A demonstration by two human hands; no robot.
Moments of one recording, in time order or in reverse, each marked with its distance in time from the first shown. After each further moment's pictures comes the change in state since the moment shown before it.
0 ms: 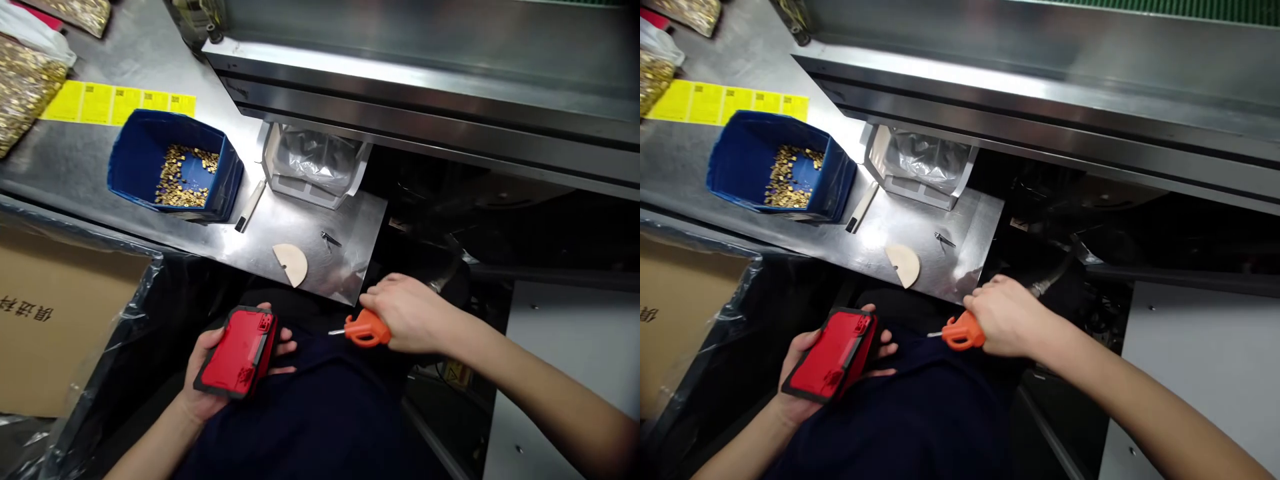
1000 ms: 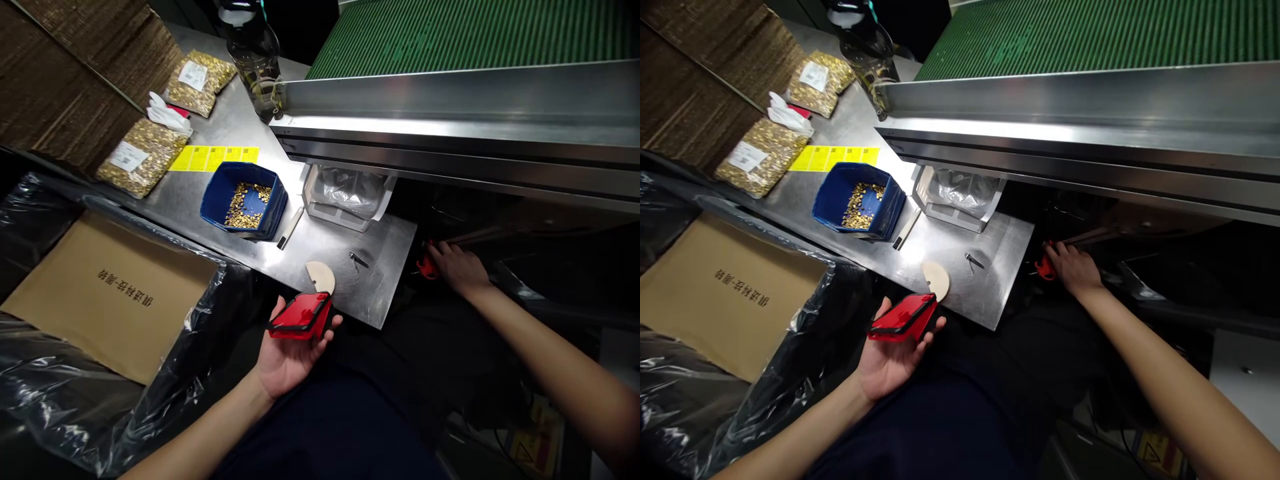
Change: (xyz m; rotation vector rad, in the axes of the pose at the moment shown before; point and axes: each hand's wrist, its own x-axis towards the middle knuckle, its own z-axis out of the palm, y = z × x) left_hand 0.044 -0.010 0.048 -0.090 0.168 0.021; right_hand 0.051 0.208 0.095 -0.474 0.355 0.481
